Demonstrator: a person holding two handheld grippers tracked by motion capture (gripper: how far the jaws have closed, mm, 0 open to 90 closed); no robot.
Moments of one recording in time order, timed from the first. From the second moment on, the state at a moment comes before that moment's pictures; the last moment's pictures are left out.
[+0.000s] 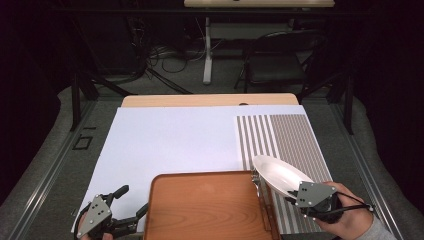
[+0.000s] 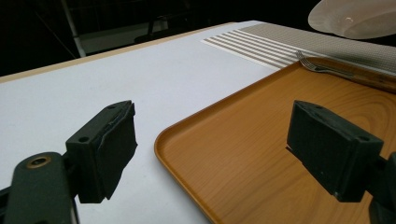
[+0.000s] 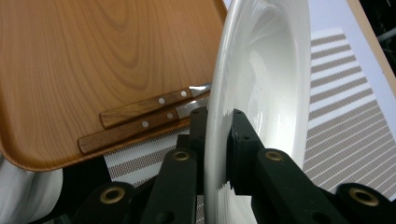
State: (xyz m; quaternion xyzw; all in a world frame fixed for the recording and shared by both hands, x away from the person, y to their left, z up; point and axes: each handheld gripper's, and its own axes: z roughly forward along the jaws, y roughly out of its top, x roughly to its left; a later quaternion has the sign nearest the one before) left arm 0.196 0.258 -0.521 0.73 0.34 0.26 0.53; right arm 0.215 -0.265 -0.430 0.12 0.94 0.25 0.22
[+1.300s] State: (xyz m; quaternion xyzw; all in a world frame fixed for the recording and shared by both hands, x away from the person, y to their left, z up) left arm 0.196 0.258 -0.521 0.73 0.34 0.26 0.53; right arm 0.207 -0.165 -0.440 -0.08 0.93 0.30 0.19
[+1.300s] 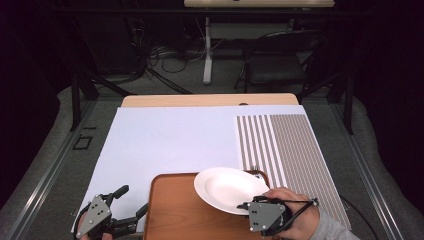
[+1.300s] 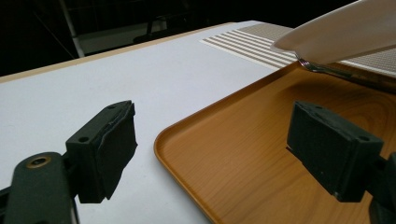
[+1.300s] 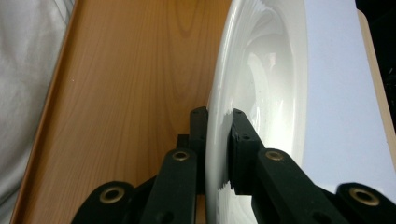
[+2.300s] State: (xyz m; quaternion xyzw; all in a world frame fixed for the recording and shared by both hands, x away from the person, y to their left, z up) left arm 0.197 0.260 -0.522 0.73 0.34 0.25 0.53; right arm 0.212 -0.121 -0.482 -0.14 0.93 0.27 0.20
